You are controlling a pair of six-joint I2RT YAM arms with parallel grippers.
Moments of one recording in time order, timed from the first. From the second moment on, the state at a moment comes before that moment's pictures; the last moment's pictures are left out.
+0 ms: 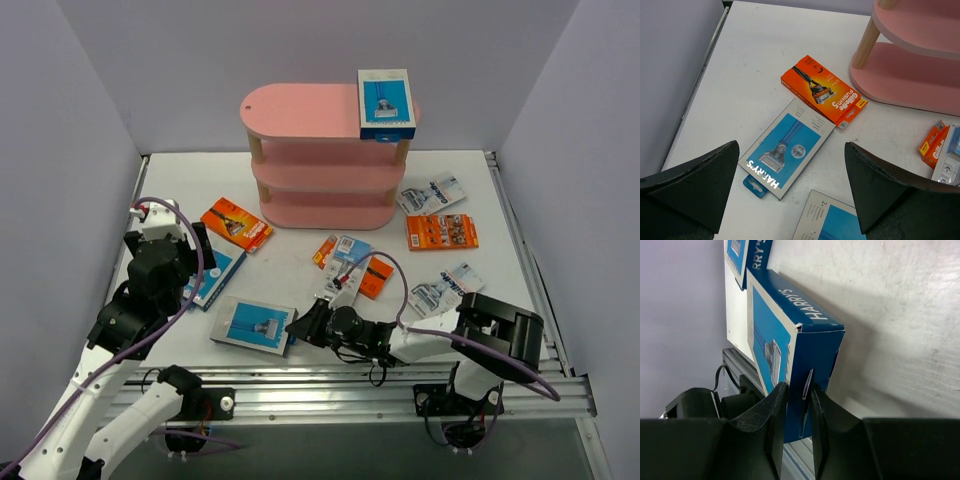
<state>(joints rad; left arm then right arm) -0.48 0.70 0.96 -0.57 -0.59 -0.23 1.18 1.57 0.42 0.71 0.18 1.29</state>
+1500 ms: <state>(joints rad) -0.50 0.76 0.85 -0.57 0.15 -0.77 1.07 0.91 0.45 0.04 0.65 1.31</state>
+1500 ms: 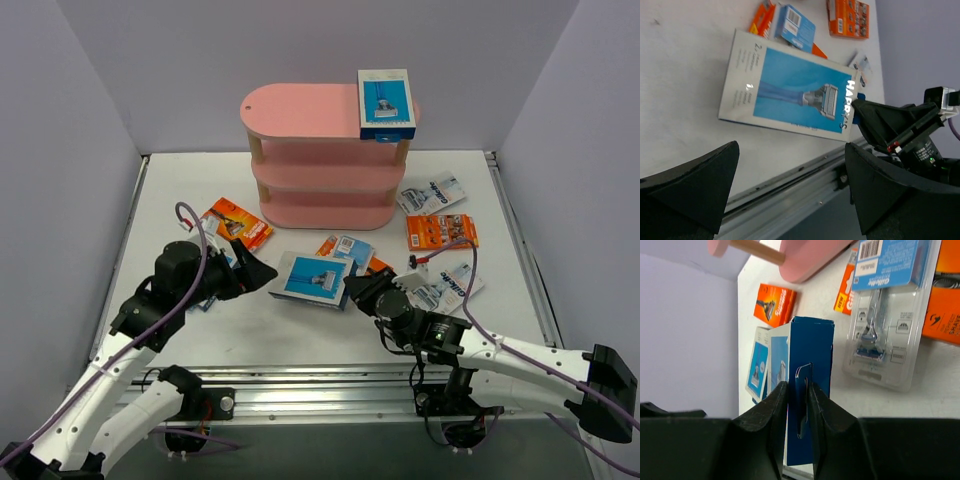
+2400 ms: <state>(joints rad) -0.56 0.77 0.46 0.03 0.41 -1.30 1.08 1.00 0.60 0.01 0.83 1.37</state>
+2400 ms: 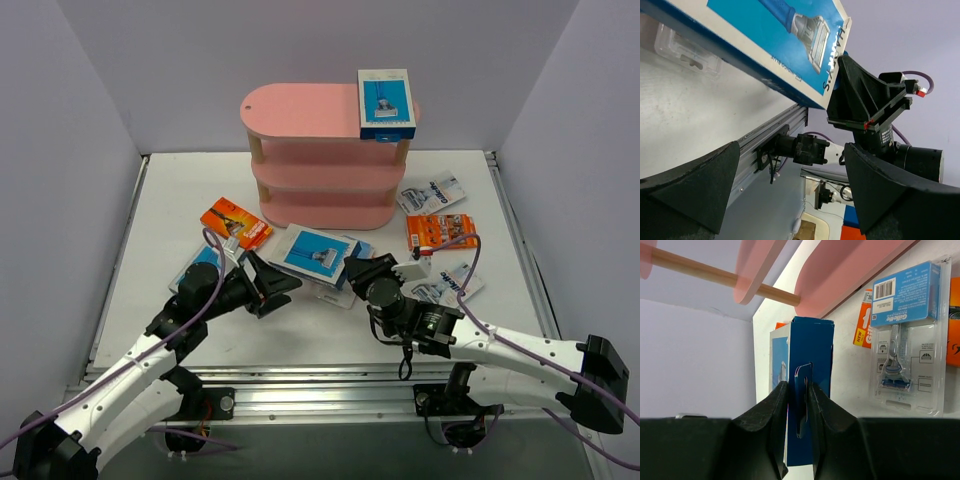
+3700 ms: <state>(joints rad) -0.63 0.91 0.54 0.05 0.17 -1.22 1.13 1.03 0.54 0.18 0.73 1.36</state>
